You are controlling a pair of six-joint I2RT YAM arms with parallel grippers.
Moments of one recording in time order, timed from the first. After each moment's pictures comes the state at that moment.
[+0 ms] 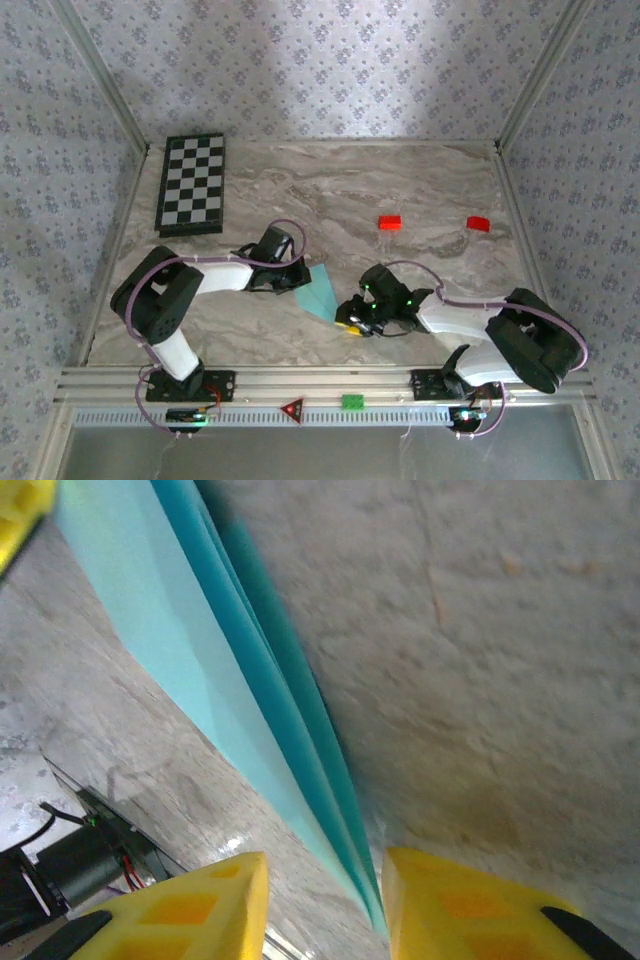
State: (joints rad) left arm -0.66 1.69 0.74 -0.01 0.35 -0.91; right arm 0.82 1.34 0.41 0.02 -0.45 1.20
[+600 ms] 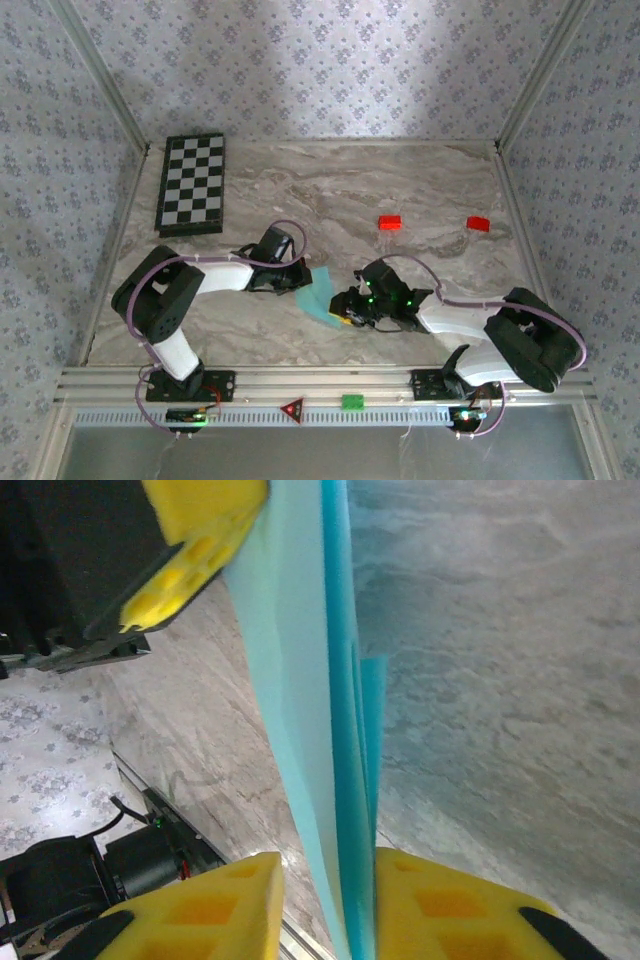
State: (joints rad) left arm -0.66 1.69 0.74 0.00 0.37 -0.92; right arm 0.81 1.35 0.41 0.20 -0.44 1.20
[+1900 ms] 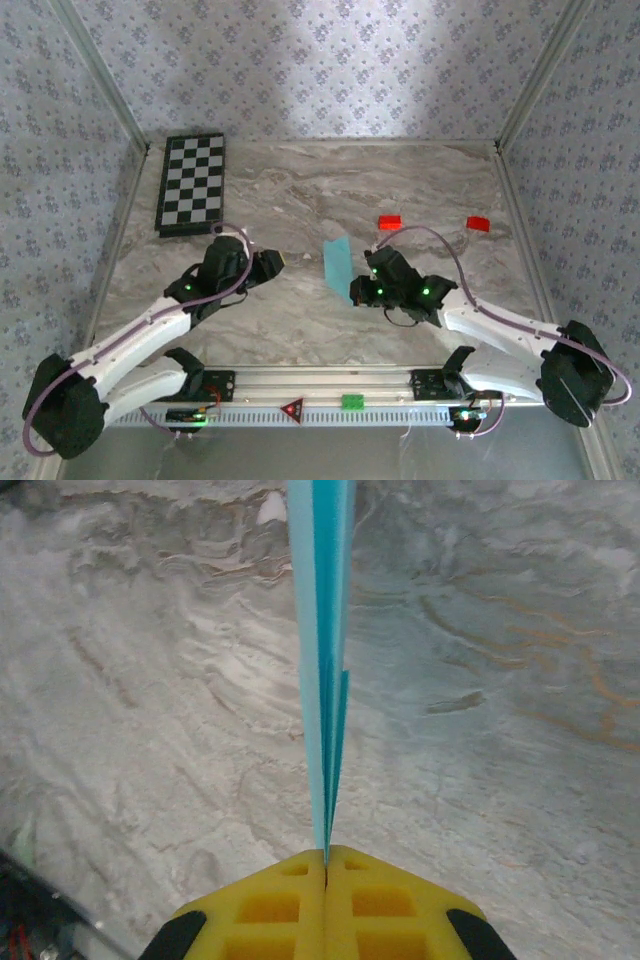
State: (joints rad) left arm -0.63 0.94 0.54 -0.17 0.10 -0.93; right arm 0.82 1.11 0.64 -0.37 -0.07 0.81
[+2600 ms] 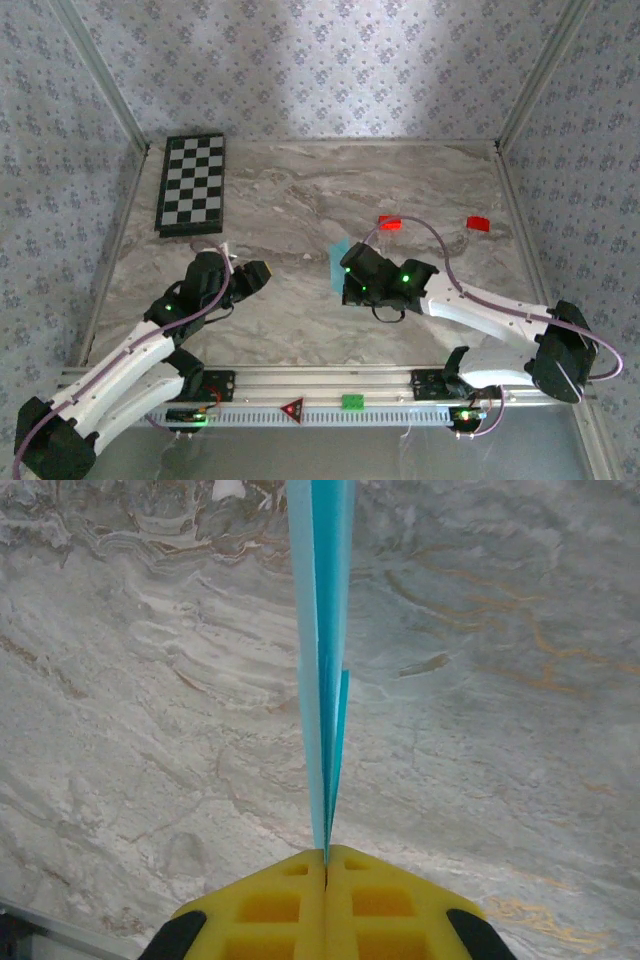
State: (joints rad) left arm -0.59 0.72 0.46 -0.32 0.12 -1.00; right arm 0.96 1.22 0.90 -0.70 0.11 0.91
